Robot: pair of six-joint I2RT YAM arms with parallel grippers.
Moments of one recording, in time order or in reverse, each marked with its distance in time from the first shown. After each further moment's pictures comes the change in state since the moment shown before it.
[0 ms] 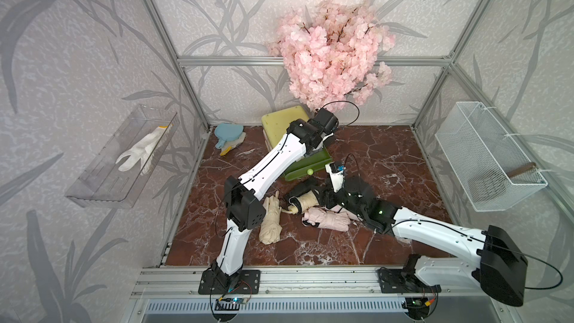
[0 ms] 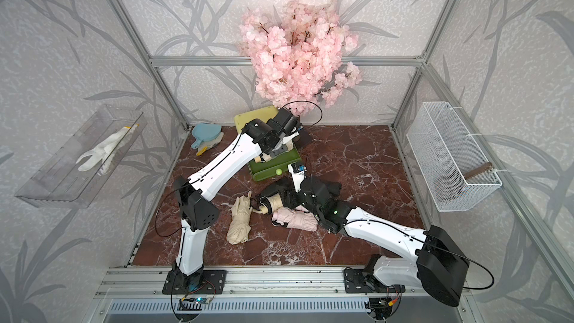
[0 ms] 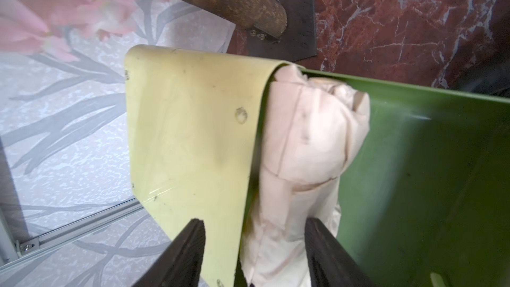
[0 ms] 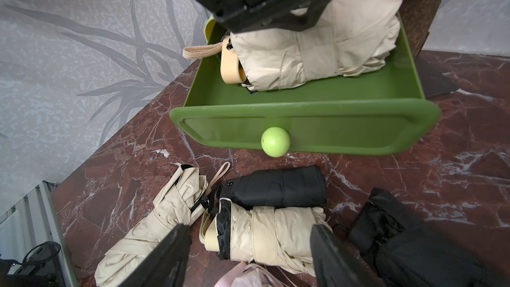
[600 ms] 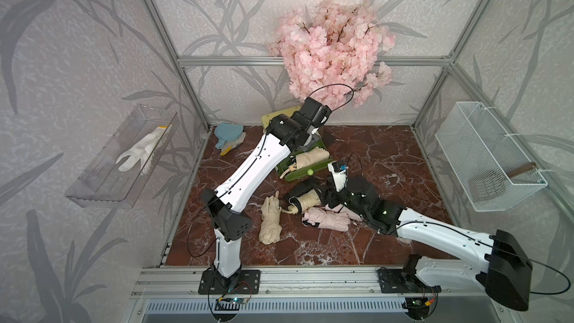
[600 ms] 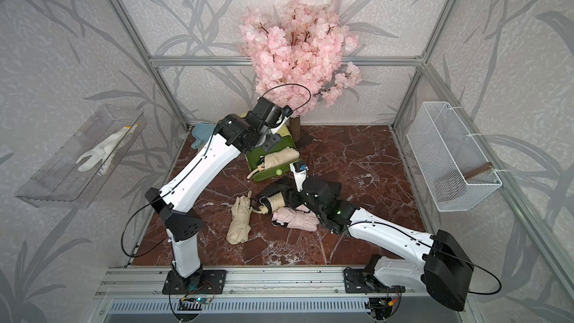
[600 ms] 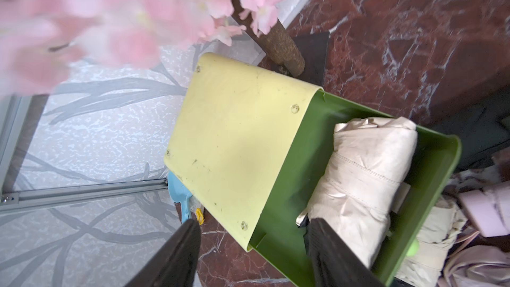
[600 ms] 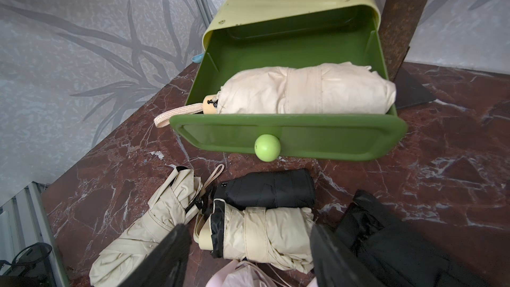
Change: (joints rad) left arm 0.001 -0.214 -0.026 0.002 0.068 -0.217; right arm 0.000 -0.047 0.009 -0.053 0.035 -0.032
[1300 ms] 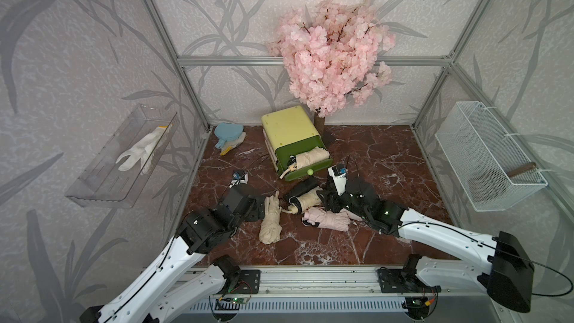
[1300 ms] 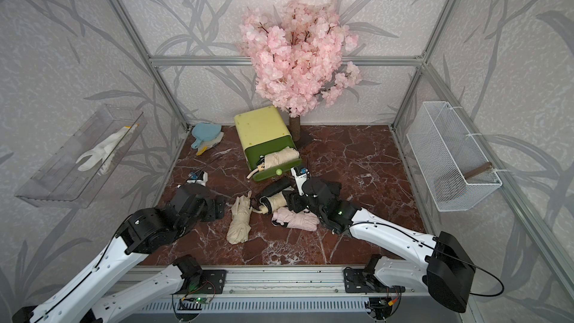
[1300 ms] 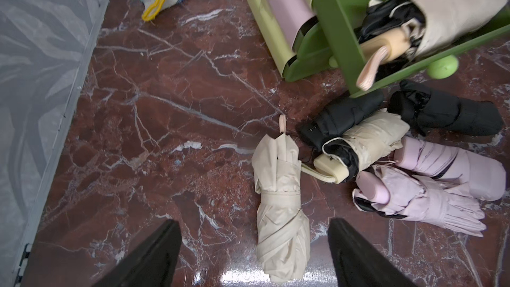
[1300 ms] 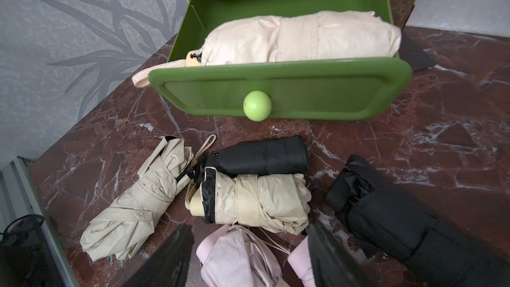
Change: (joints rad) left arm 0.000 -1.097 -1.284 0.053 0.060 -0.913; right arm 0.000 -0.014 0.000 -0.135 -0.026 0.020
